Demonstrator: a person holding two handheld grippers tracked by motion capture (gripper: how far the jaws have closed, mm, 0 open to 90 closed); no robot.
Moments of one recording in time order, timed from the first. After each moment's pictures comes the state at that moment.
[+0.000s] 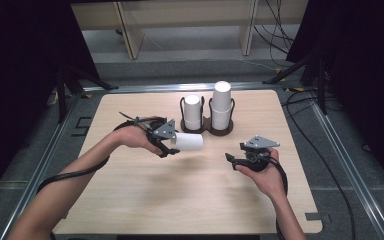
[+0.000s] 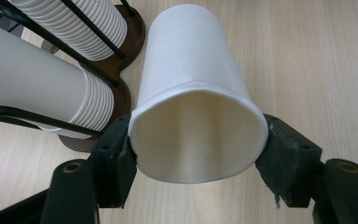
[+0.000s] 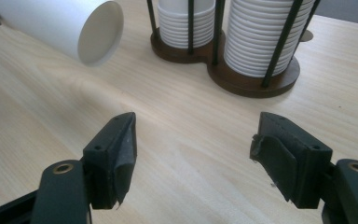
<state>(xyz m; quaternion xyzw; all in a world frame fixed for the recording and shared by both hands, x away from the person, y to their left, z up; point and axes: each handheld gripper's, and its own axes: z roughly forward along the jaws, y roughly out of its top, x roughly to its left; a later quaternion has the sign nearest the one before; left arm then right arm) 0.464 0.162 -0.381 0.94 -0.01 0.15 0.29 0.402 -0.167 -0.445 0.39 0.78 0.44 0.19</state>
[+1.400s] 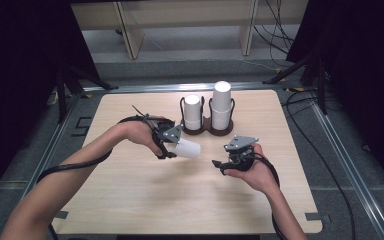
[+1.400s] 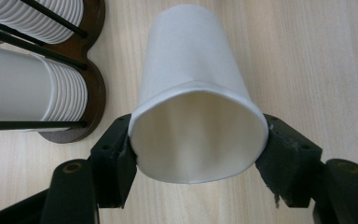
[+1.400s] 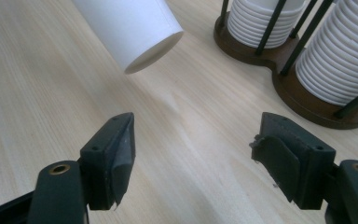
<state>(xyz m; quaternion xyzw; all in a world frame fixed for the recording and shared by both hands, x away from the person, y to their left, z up) 0.462 0.146 -0.373 0.97 -0.07 0.12 0.20 0.409 -0.129 -0.436 0.27 0.86 0.40 0.17</state>
